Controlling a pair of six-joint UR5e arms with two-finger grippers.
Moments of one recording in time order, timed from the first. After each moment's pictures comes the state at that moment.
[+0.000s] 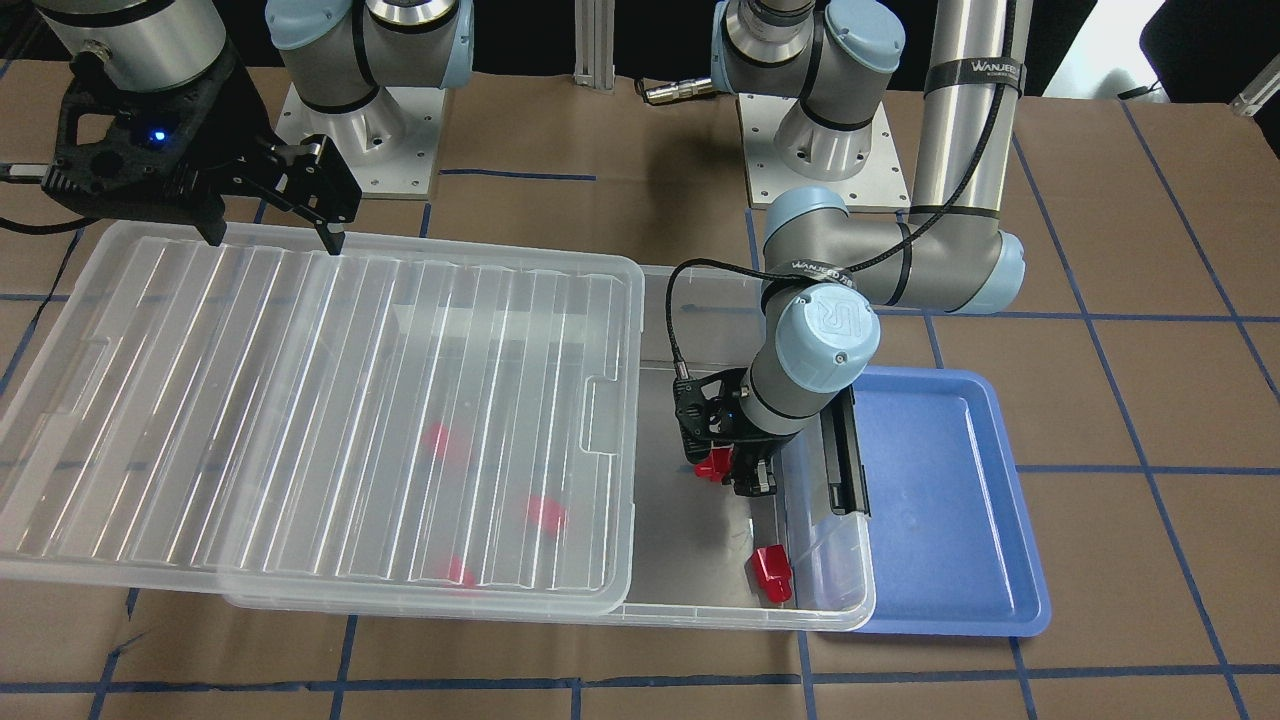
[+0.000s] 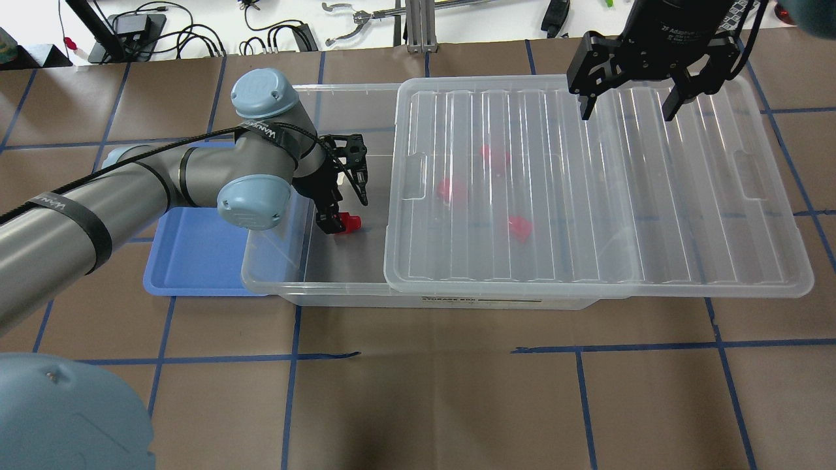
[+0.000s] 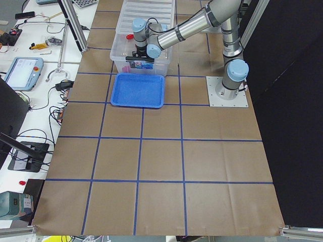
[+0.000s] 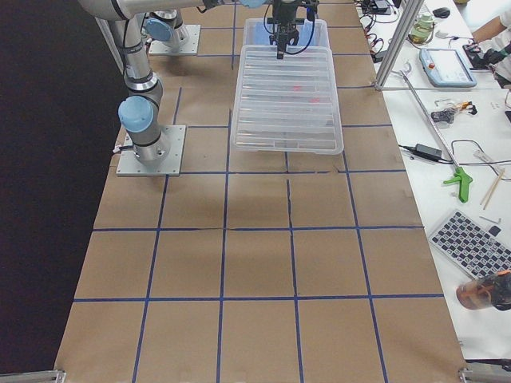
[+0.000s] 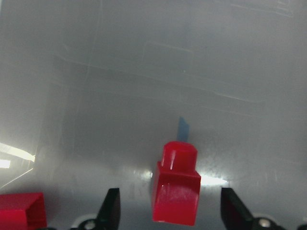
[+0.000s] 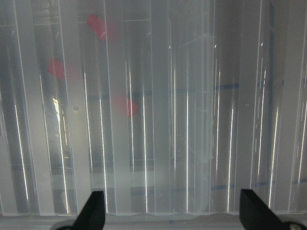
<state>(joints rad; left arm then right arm) -1.66 -1.98 -1.79 -0.96 1.47 1.32 1.58 -1.51 1.39 -1.44 -1.57 0.08</state>
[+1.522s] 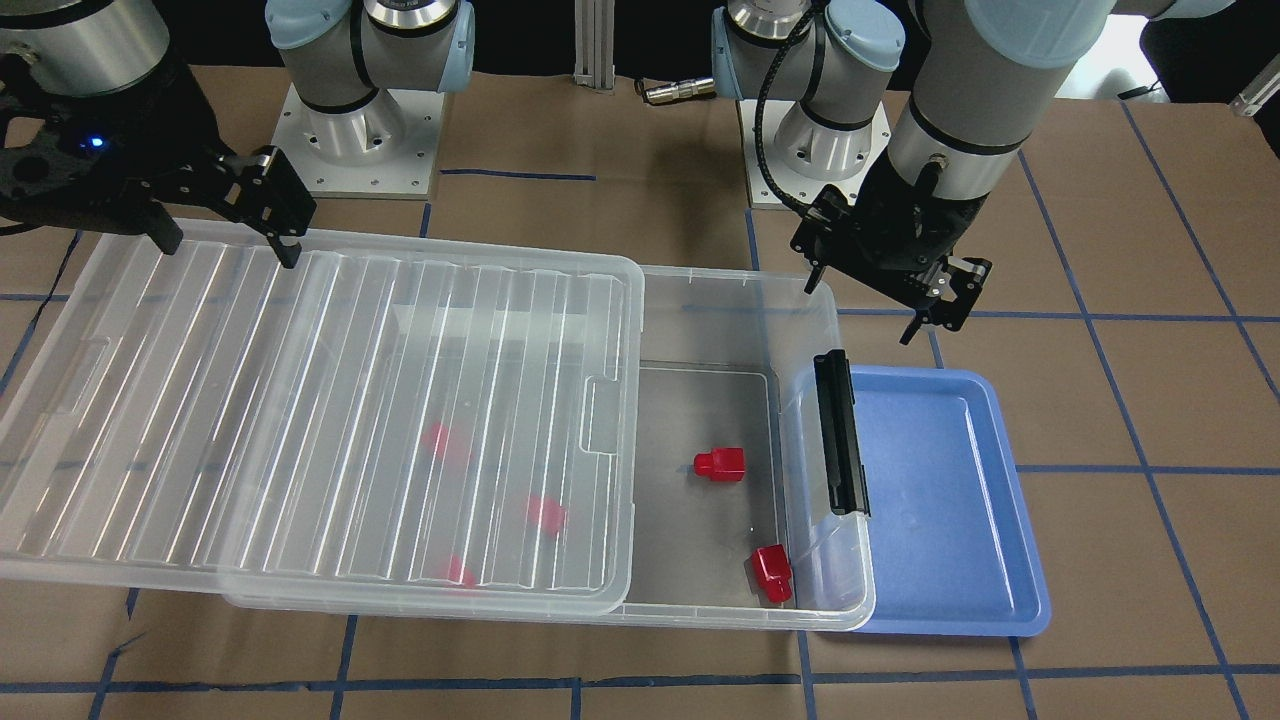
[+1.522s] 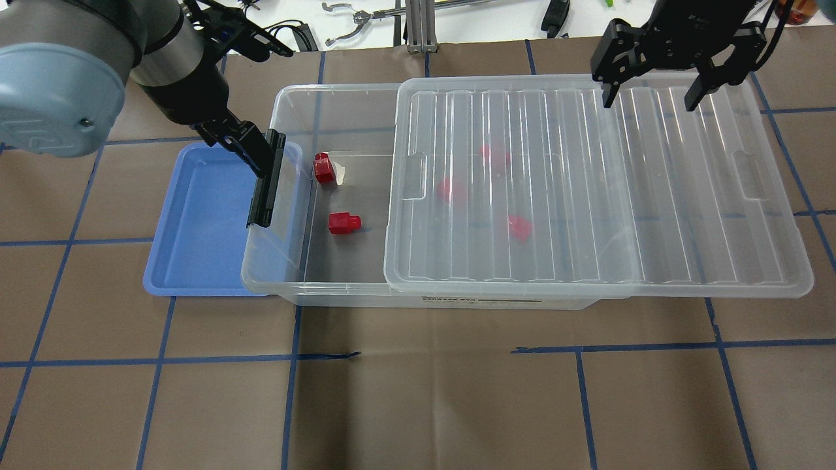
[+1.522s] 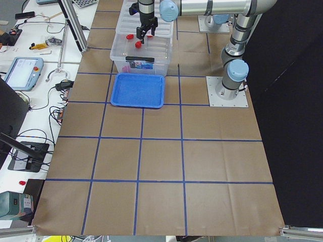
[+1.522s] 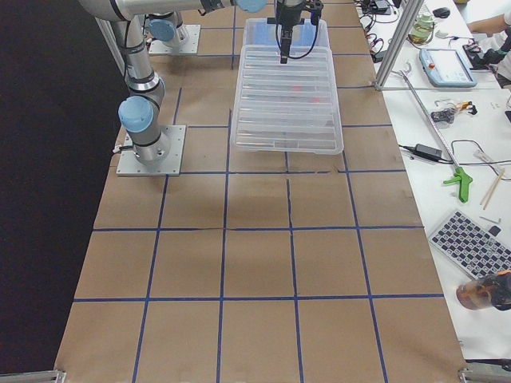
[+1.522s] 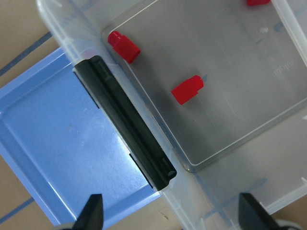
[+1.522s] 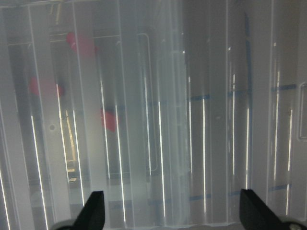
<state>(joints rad) -1.56 -1.62 -1.58 -1.48 1.57 0.50 1.48 -1.51 1.39 -1.46 -1.58 0.03</state>
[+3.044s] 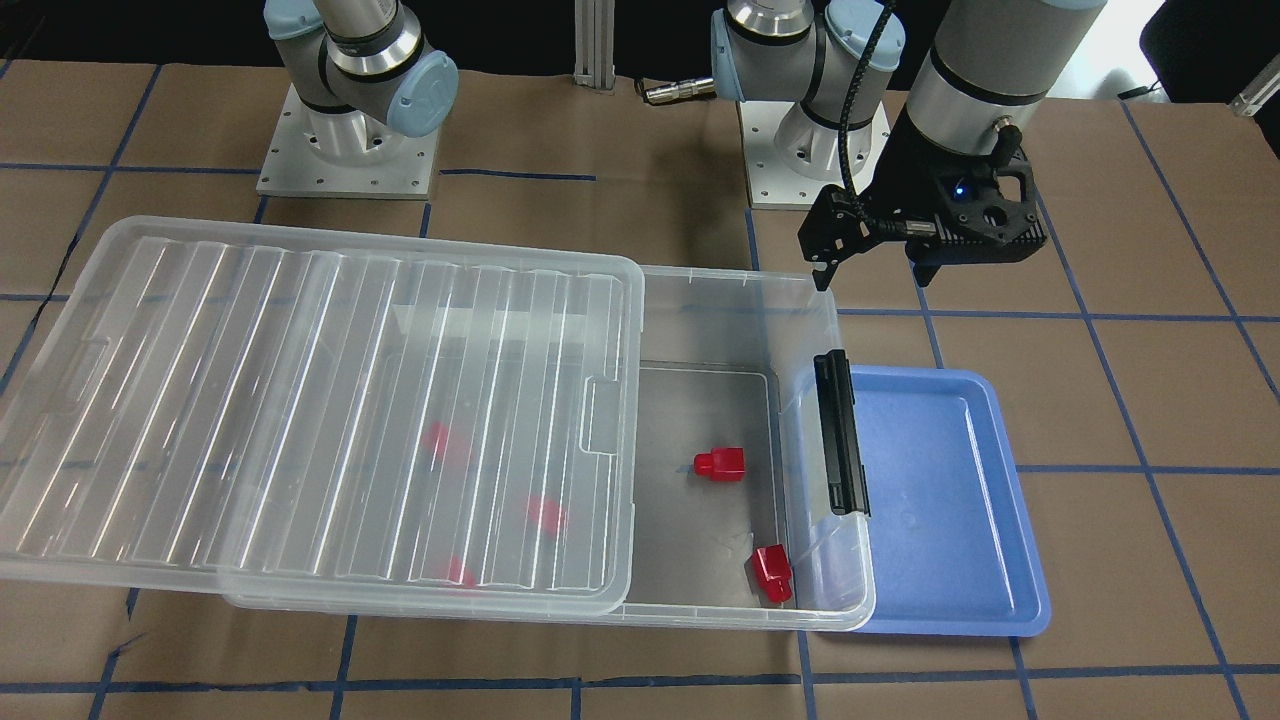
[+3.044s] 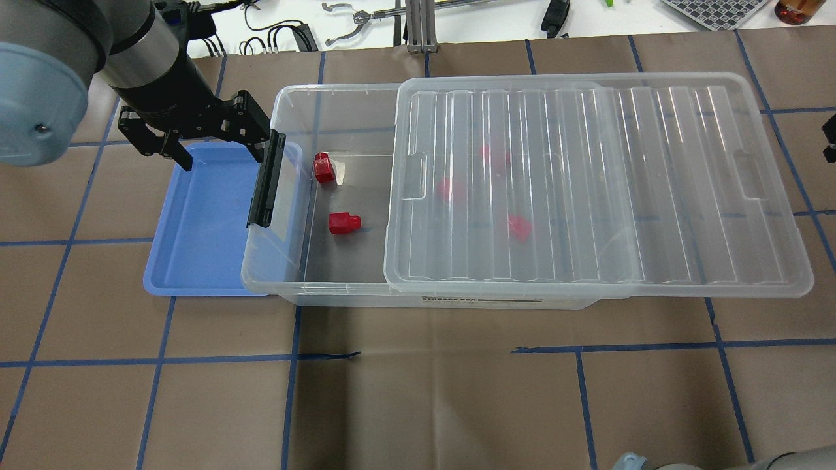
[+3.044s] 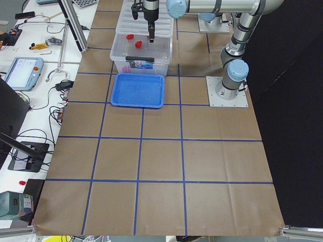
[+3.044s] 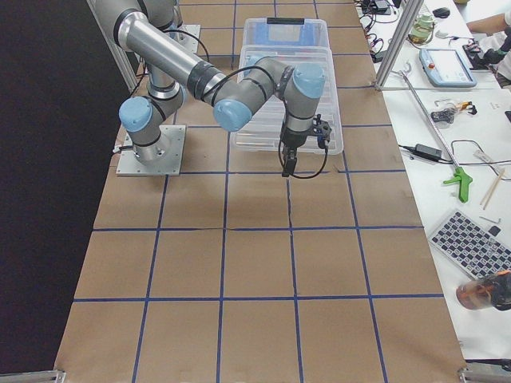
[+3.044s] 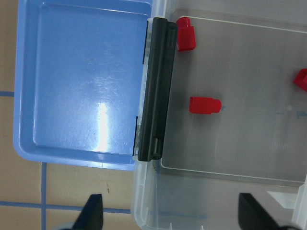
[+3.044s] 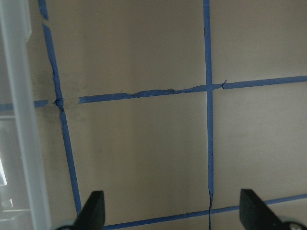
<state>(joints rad) -1.55 -1.58 -1.59 -1.52 1.56 -0.06 0.96 -1.38 1.63 -1.81 -1.72 -0.53</state>
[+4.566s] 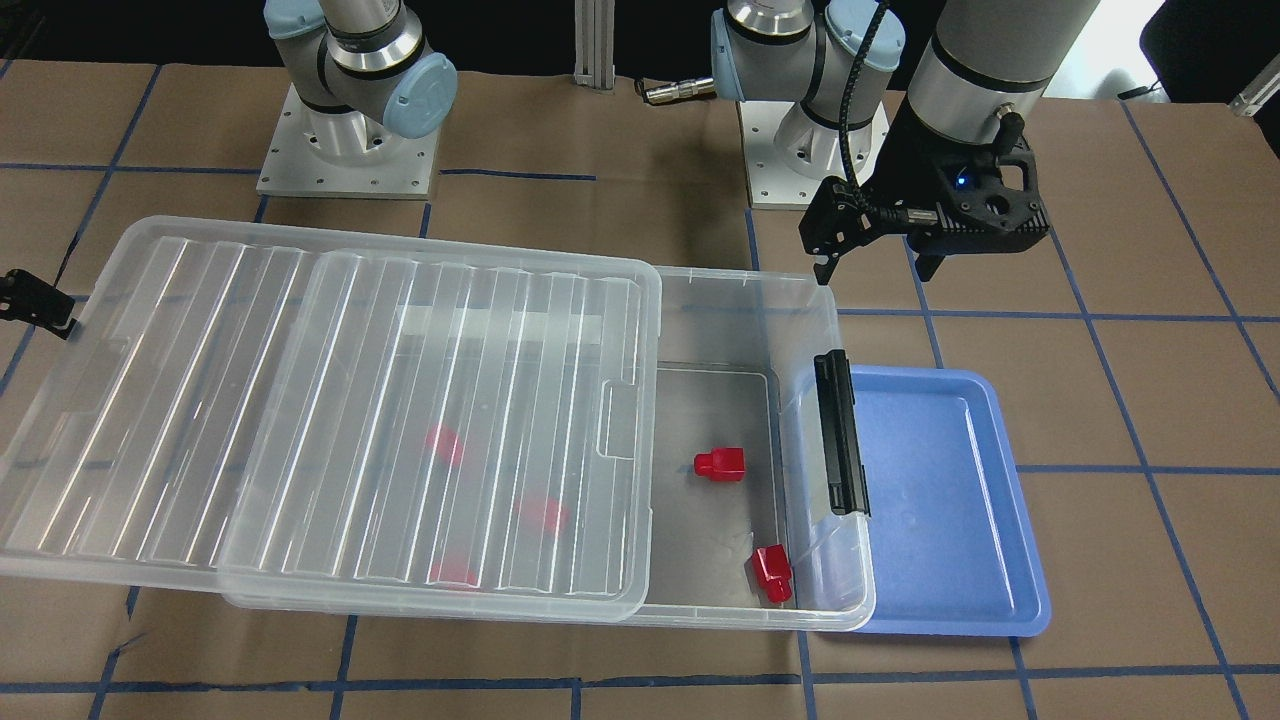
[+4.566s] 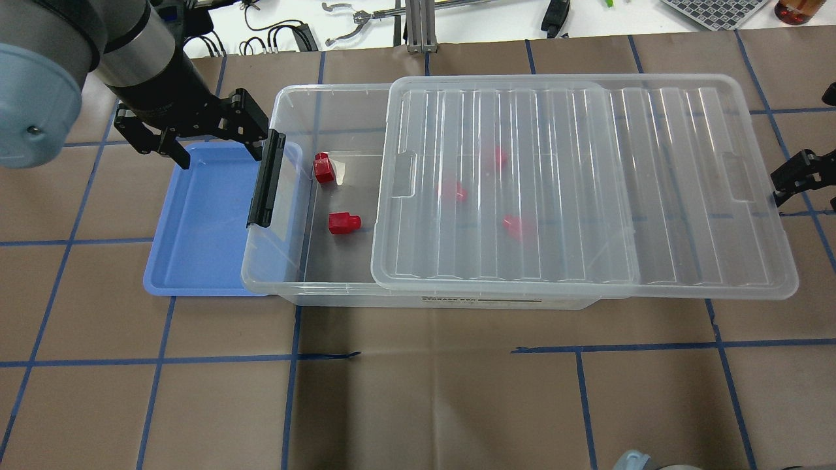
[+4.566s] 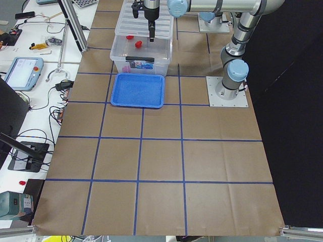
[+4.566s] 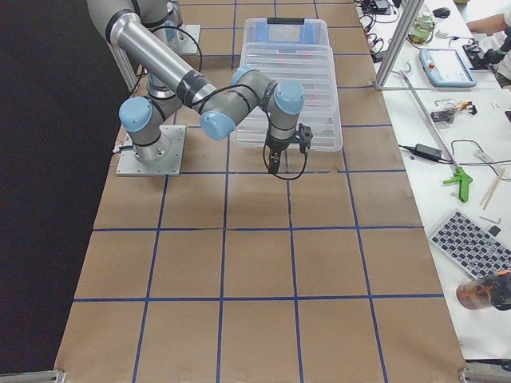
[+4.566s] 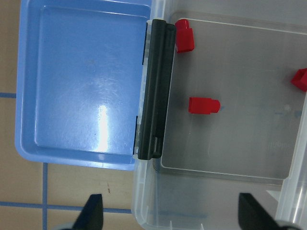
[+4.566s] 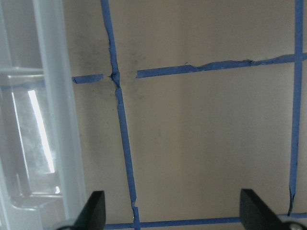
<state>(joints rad) -1.56 -1.57 -1.59 -1.52 1.56 -0.06 0.95 -1.45 1.79 -1.82 -1.56 -0.52</state>
